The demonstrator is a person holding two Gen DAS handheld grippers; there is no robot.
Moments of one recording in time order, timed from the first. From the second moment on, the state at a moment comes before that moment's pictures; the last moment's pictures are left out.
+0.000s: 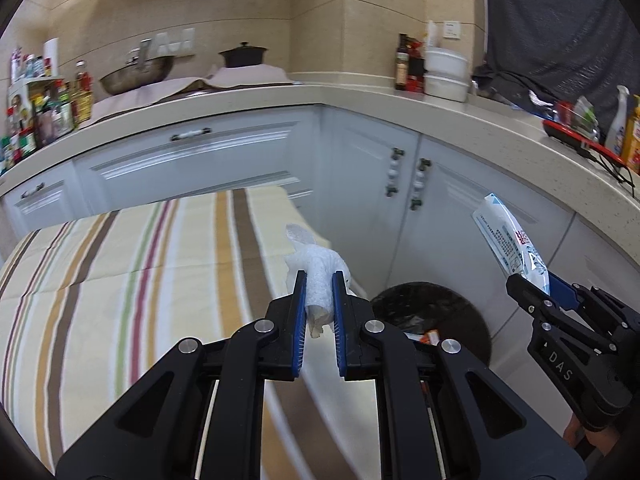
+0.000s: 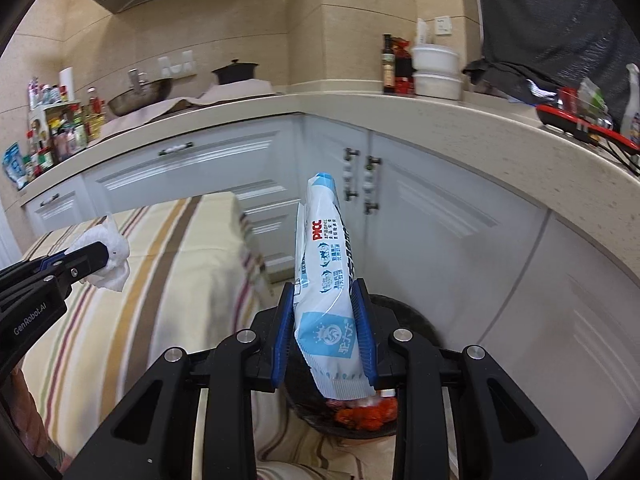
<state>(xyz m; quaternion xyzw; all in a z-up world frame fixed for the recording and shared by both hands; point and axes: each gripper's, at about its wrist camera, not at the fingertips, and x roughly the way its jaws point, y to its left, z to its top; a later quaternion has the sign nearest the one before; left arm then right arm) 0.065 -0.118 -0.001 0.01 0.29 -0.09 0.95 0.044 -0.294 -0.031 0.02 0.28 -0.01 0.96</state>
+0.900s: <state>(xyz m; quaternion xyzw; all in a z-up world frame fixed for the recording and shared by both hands) 0.129 -0.234 -0.046 0.07 0.29 -0.14 0.95 0.075 -0.364 -0.070 0.06 0.29 -0.08 0.95</state>
